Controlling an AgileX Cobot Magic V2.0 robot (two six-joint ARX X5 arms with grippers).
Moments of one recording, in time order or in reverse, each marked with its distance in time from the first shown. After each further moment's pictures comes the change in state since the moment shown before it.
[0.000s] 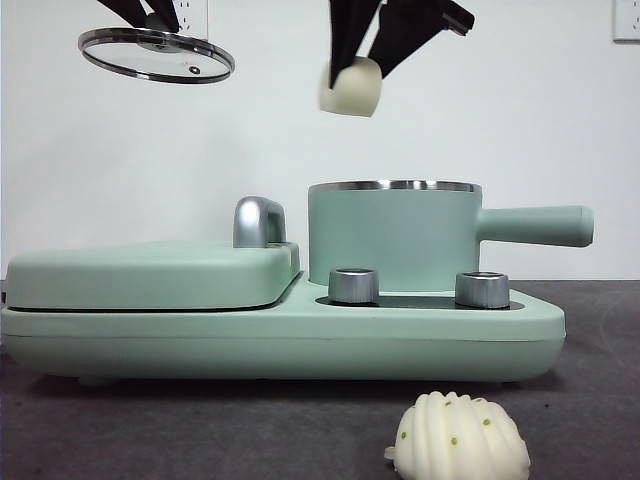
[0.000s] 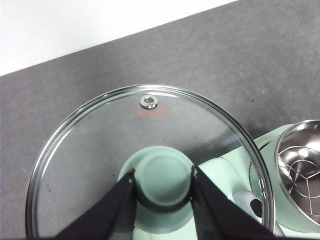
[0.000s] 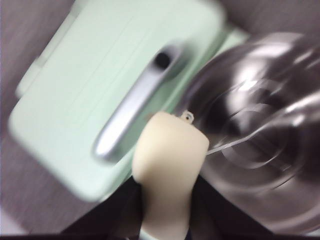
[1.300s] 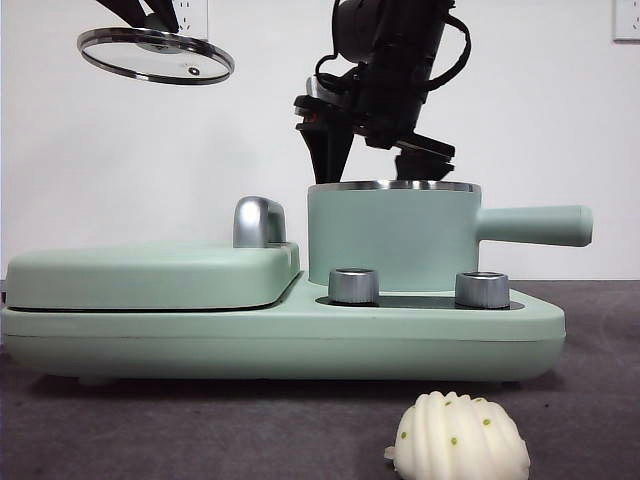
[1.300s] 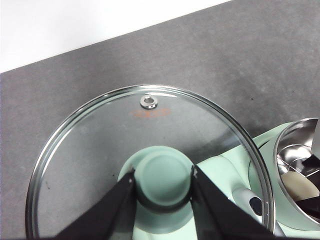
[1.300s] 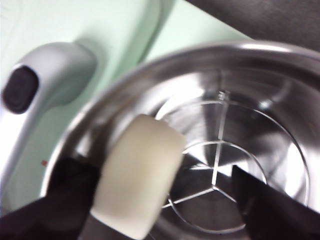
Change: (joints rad) left arm 0.000 0.000 0.000 -0.007 0.000 0.000; right arm -0.100 0.335 0.138 -0.042 -0.023 -0.043
